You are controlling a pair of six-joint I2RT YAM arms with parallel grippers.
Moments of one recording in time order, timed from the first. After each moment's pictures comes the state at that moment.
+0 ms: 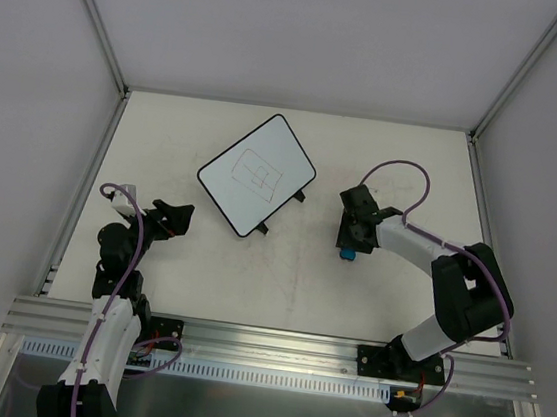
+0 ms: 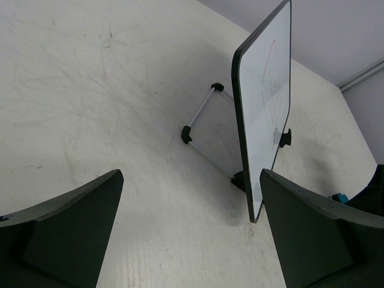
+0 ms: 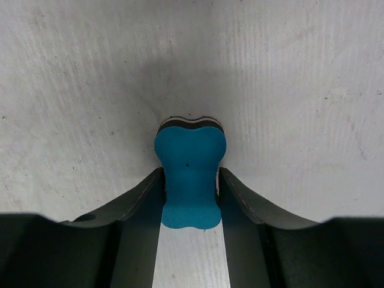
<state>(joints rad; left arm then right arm) 0.15 0.49 0.05 0.34 0.35 -0.55 0.52 1.58 0.87 -0.47 0.24 0.56</state>
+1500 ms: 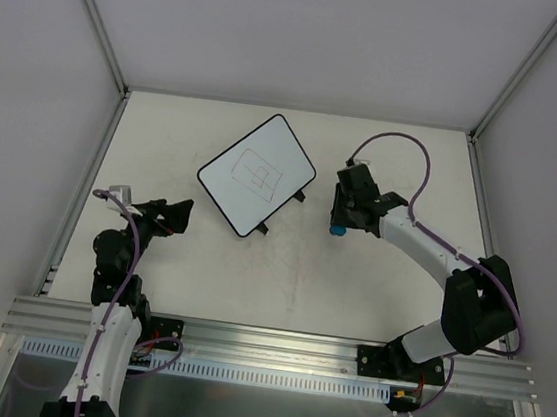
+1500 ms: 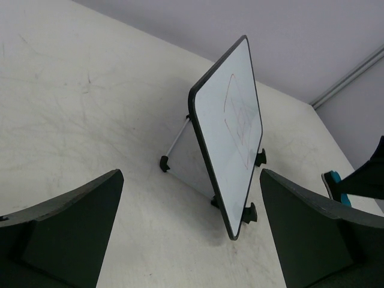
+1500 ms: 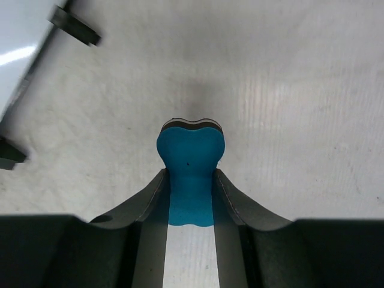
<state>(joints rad) 0.14 0.38 0.05 0.36 0.36 -0.57 0.57 1.52 1.01 -0.50 0.22 0.48</state>
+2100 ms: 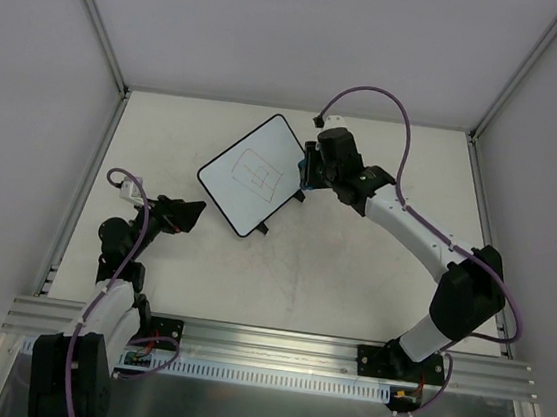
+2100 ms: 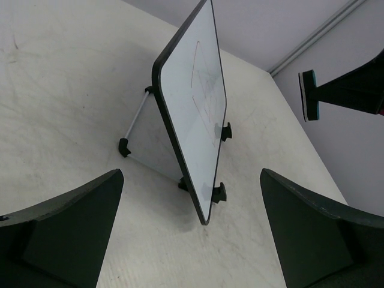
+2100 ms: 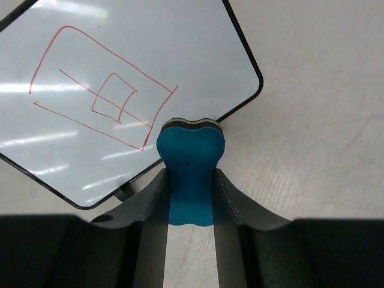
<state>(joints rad) 0.14 0.78 0.05 0.75 0.57 -0.68 0.68 1.61 1.36 -0.41 0.19 0.32</state>
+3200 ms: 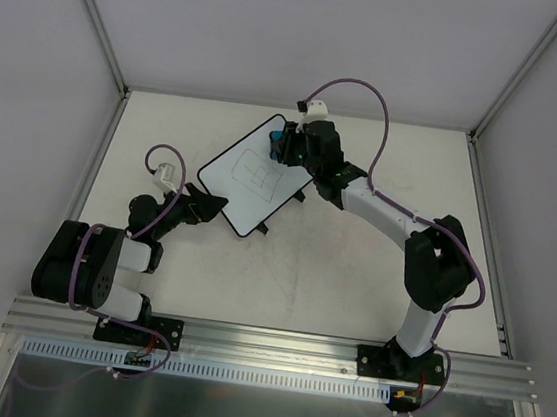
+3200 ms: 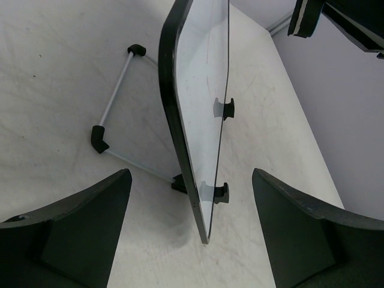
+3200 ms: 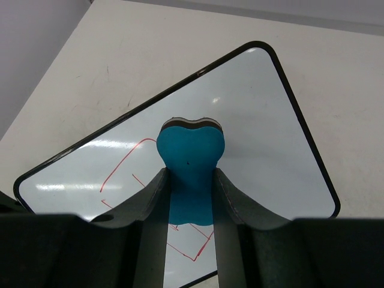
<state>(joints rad) -0.04 1.44 0.18 1.14 0.53 -0.72 0.68 1.83 1.39 0.12 0.07 0.33</state>
